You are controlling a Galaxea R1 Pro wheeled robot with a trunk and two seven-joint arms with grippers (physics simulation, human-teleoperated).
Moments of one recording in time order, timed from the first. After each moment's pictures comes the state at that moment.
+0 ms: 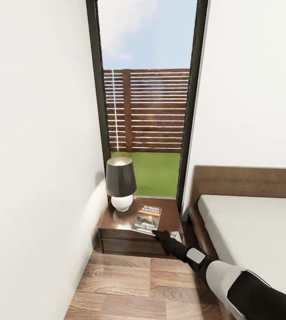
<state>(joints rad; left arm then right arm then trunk) -0.23 0.10 0.42 -0.02 0.55 -0.08 -0.23 -0.88 0.09 0.67 0.05 -1.55 0.37 0.65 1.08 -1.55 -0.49</state>
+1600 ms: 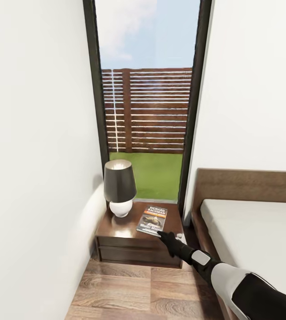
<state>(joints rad) -0.23 0.10 0.39 -0.02 0.55 -0.08 -0.23 -0.86 0.05 0.67 0.05 -1.59 0.37 0.65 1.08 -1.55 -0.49</state>
